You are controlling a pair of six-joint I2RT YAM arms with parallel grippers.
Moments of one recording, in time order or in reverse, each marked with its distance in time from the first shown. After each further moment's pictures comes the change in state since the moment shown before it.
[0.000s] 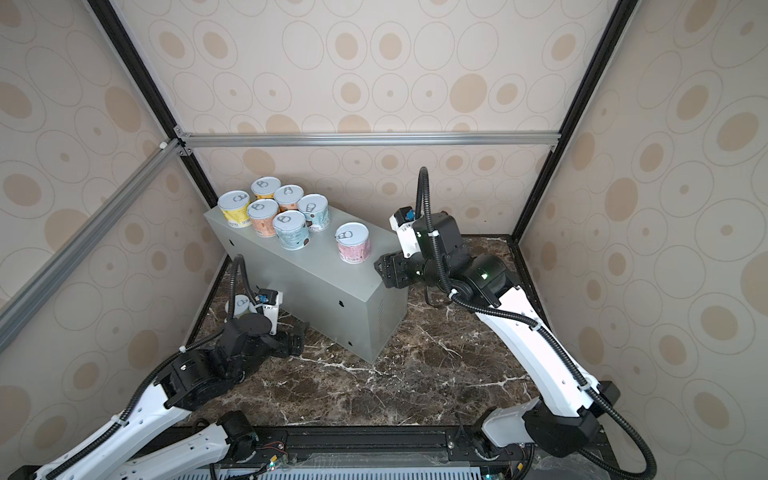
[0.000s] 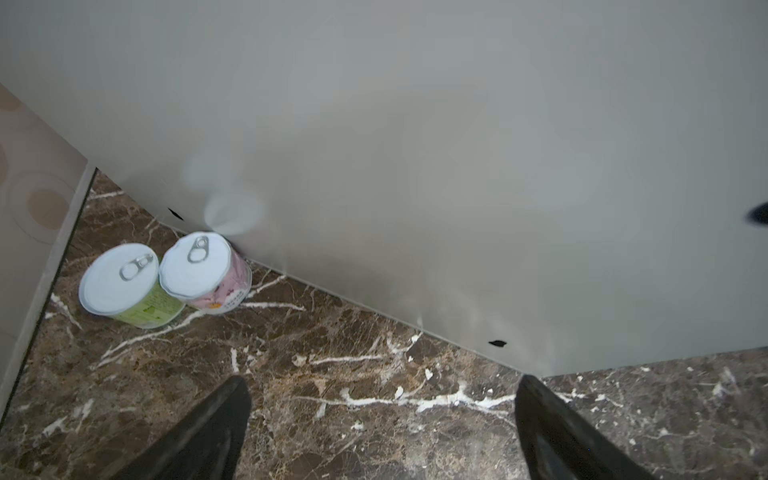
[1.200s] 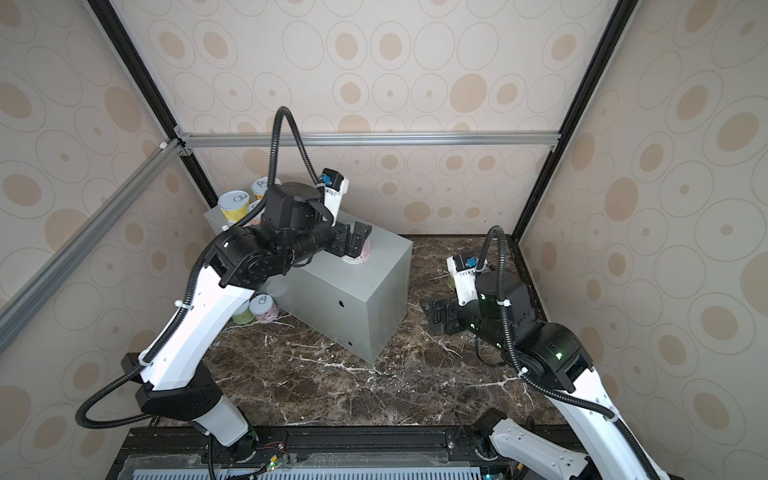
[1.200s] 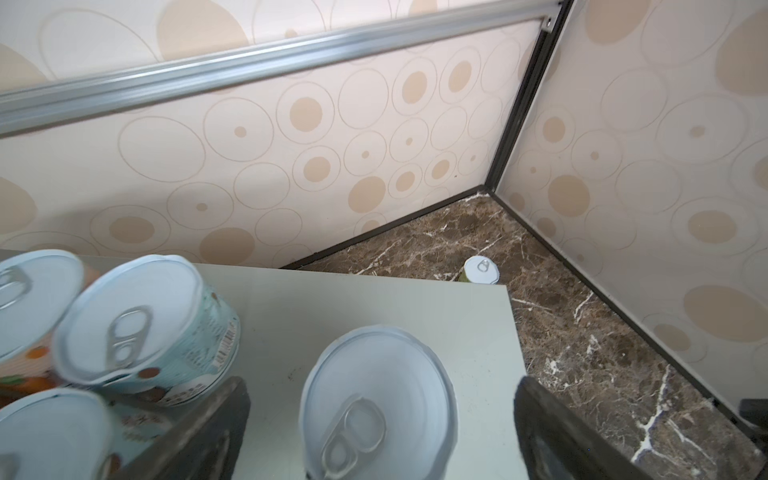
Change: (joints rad) left arm -0.001 0.866 1.404 -0.233 0.168 0.275; right arm -0.065 -0.499 -0.406 -0.041 0.106 0.017
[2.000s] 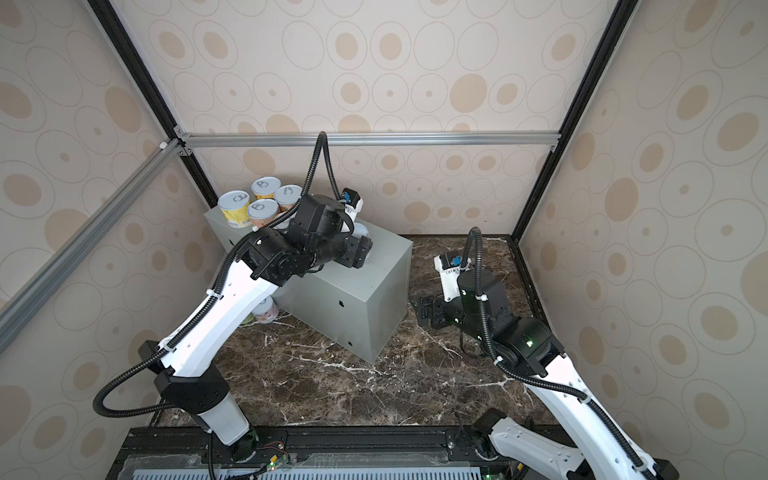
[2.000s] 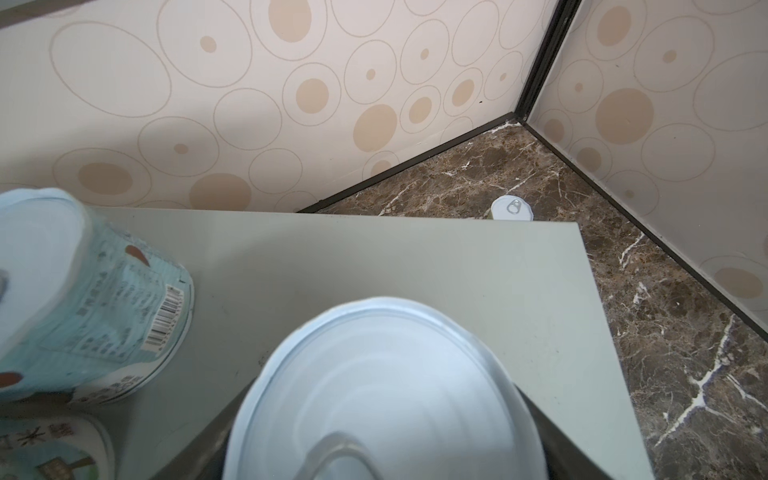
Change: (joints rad) left arm 0.017 0.102 -0.085 -0.036 0.005 0.020; right arm 0.000 0.024 -0.135 0.151 -0.003 0.011
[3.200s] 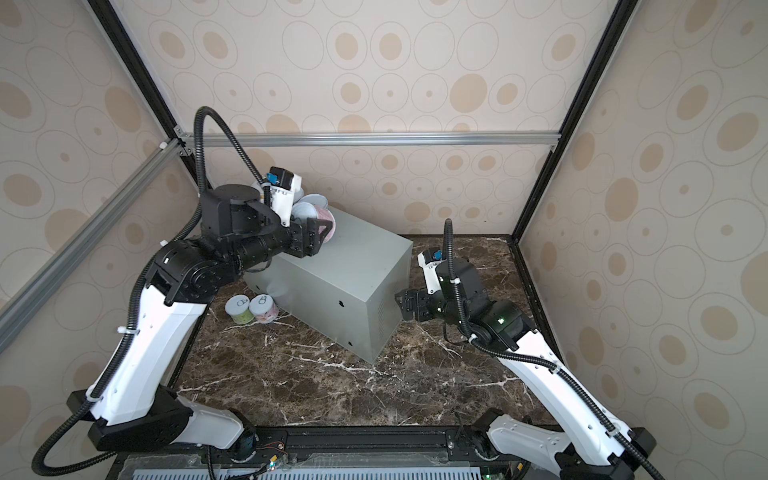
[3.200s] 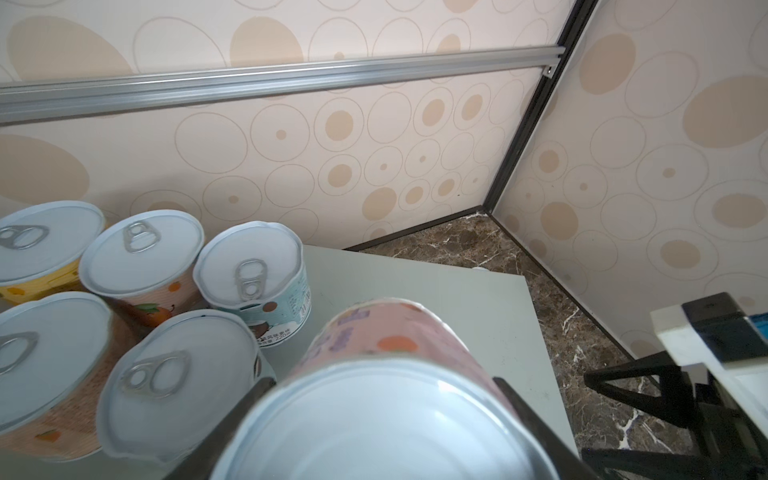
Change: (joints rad) left arm 0.131 -0.261 -0.095 0.068 0.142 -0.017; right arm 0.000 0.145 0.018 0.039 -0.079 0.079
